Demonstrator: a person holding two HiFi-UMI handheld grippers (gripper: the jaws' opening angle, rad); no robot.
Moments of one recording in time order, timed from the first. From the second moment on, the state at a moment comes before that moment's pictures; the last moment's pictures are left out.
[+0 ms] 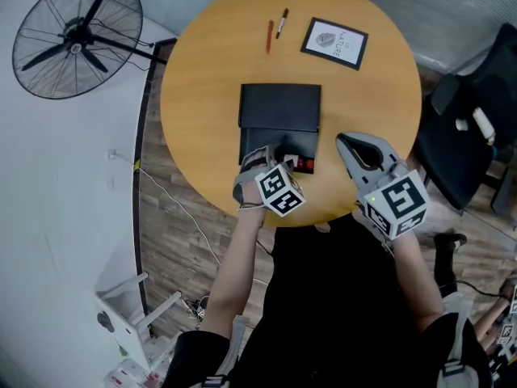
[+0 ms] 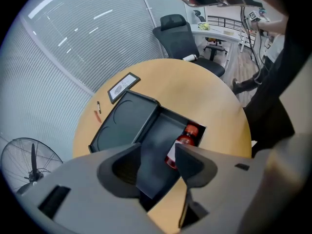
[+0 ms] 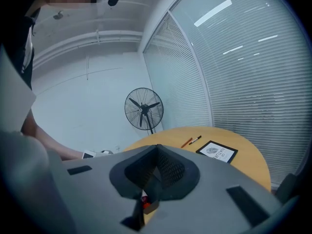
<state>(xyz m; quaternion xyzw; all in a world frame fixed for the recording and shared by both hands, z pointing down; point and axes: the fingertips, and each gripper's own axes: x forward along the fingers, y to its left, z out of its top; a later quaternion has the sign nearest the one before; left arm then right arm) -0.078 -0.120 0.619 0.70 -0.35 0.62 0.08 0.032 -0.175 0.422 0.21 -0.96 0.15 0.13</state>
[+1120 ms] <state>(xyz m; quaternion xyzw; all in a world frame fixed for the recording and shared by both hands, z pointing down) -0.102 -0.076 0.482 0.76 -0.47 0.46 -0.01 -0.005 -0.100 0.386 0.27 -0.95 0.11 0.13</state>
